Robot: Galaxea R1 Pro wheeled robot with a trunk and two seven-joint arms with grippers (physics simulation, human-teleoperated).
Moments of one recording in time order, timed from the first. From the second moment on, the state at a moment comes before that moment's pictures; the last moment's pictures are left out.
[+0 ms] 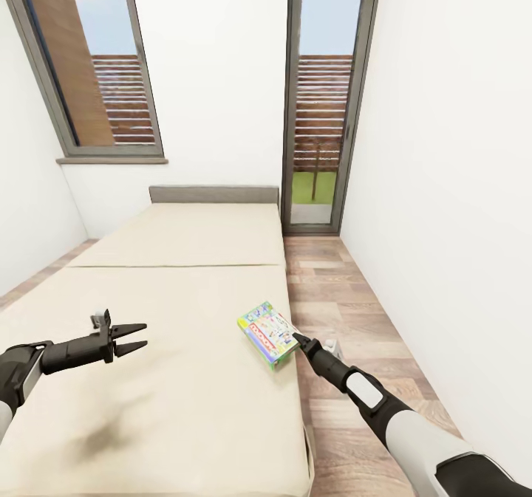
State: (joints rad) left arm -0.79 0.44 0.30 -0.48 -0.04 0.87 -1.57; right arm -0.77 0.01 0.26 -0.25 -1.15 0.24 0.53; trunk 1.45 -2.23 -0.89
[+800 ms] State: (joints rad) left arm -0.79 0.44 0.30 -0.48 -0.04 0.87 -1.57; right arm -0.77 0.01 0.25 -0.25 -1.15 0.23 0.60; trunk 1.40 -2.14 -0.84
